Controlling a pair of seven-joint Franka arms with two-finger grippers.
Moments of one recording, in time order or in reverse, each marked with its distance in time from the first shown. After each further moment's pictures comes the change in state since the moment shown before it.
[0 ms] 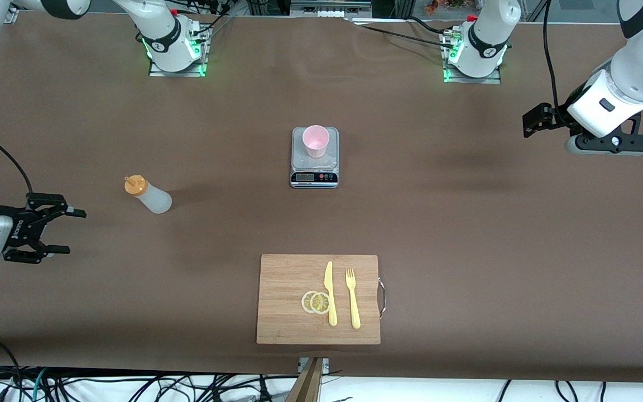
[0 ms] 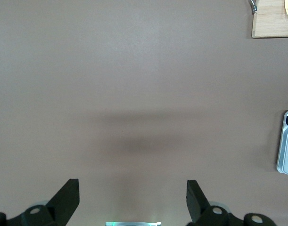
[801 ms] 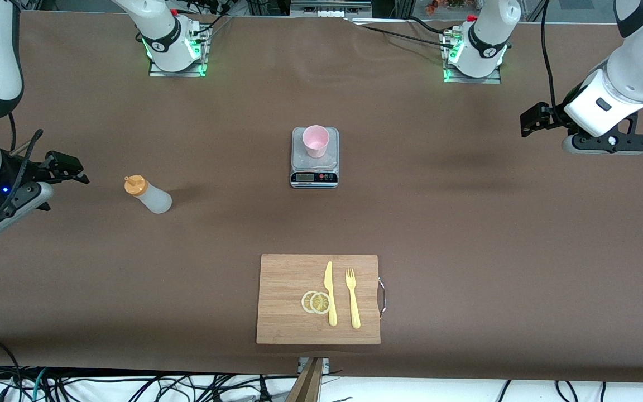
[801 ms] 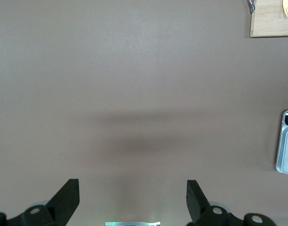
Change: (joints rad) left arm -0.001 0.000 -0.007 0.000 0.000 0.000 -0.004; right arm 0.070 -0.341 0.177 -0.308 -0.576 0.140 0.435
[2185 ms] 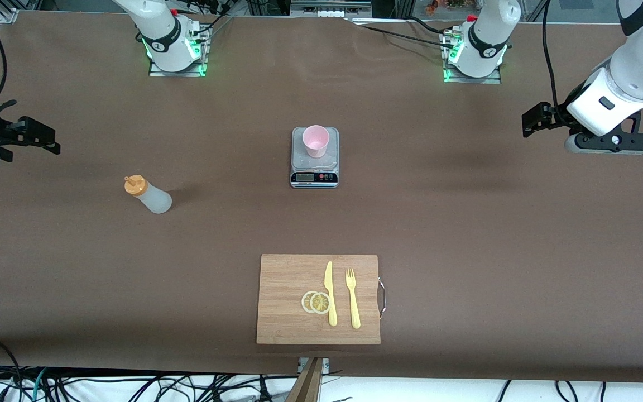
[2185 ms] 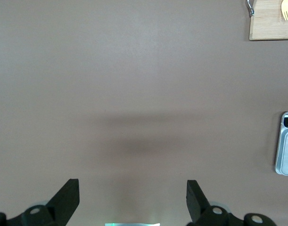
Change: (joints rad) left arm 0.001 0.000 0.002 0.008 0.000 0.001 -0.001; right arm -0.063 -0.251 0.062 -0.226 -0.065 0.011 0.470
